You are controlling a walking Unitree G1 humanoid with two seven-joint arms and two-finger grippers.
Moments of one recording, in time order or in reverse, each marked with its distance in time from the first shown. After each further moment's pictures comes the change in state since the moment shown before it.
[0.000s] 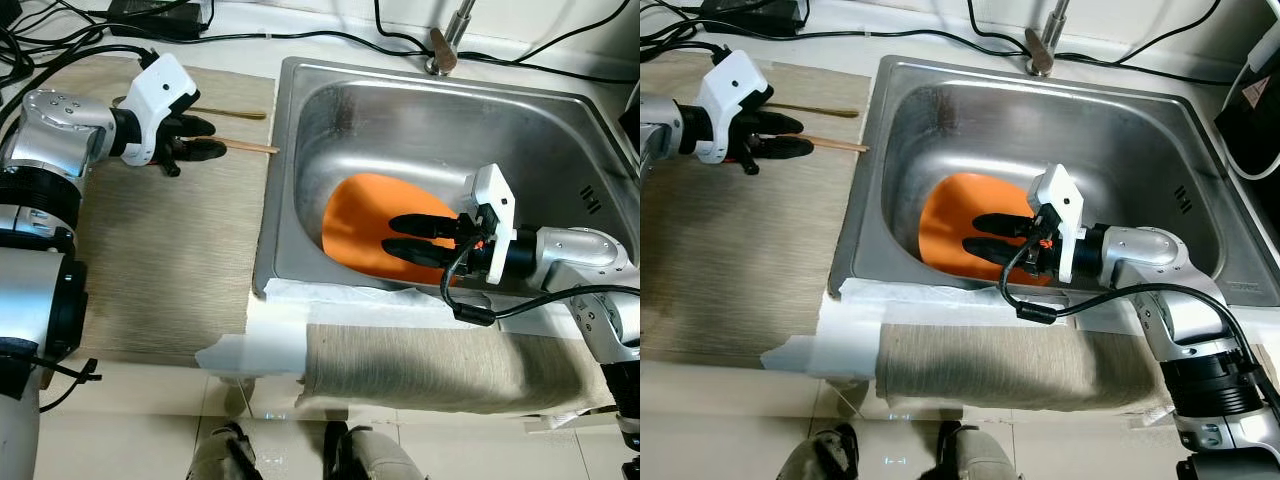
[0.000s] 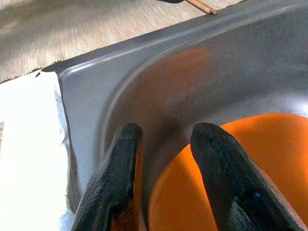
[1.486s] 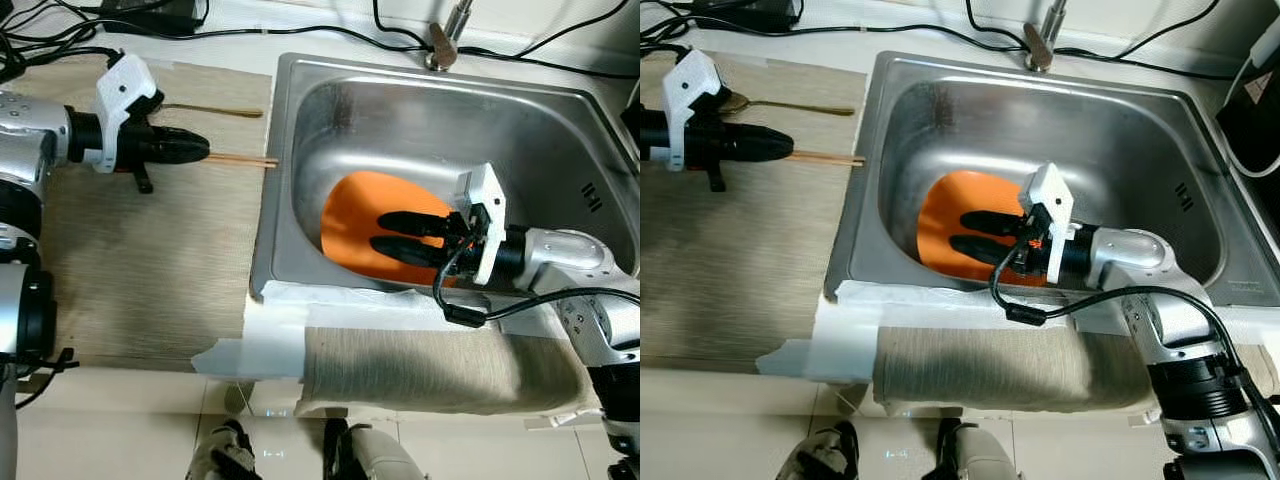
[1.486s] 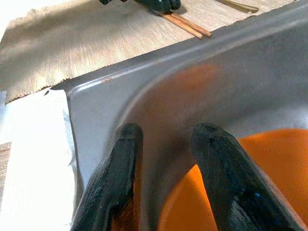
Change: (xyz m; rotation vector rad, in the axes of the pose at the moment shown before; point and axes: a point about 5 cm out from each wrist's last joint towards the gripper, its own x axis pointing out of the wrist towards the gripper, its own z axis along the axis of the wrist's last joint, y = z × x) left arm -0.030 0.001 -0.007 -0.004 -0.133 -0.153; right arm 0.010 0.007 0.003 0.009 -0.066 0.026
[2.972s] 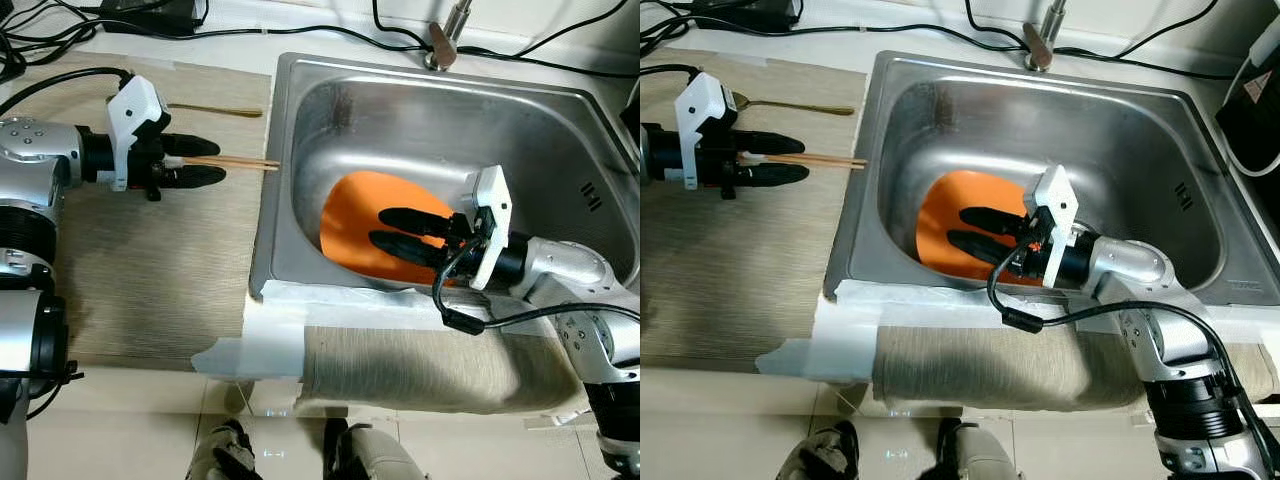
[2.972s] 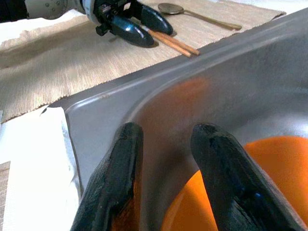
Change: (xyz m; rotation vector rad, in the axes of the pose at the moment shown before) left arm 0.014 -0.014 -0.013 0.047 -0.079 -0.035; right arm -0.001 0.010 -0.003 0.019 -0.069 -0.063
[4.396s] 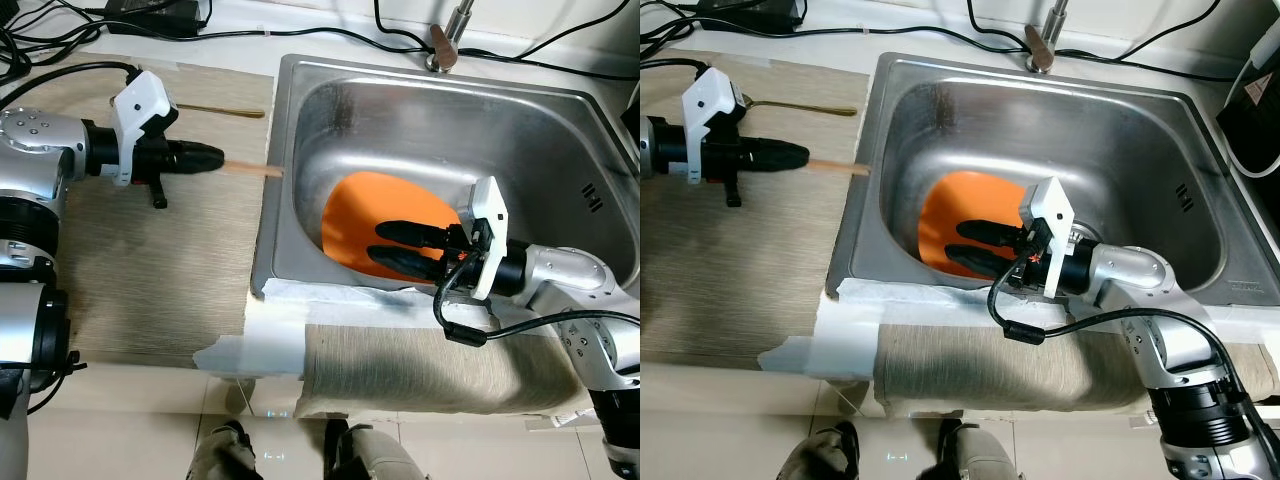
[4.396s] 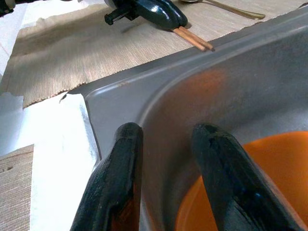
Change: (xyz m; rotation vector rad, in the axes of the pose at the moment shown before) left arm 0.002 0.001 0.006 -0.023 0.031 -0.049; right arm -0.002 0.005 -0.001 -0.010 0.036 0.051
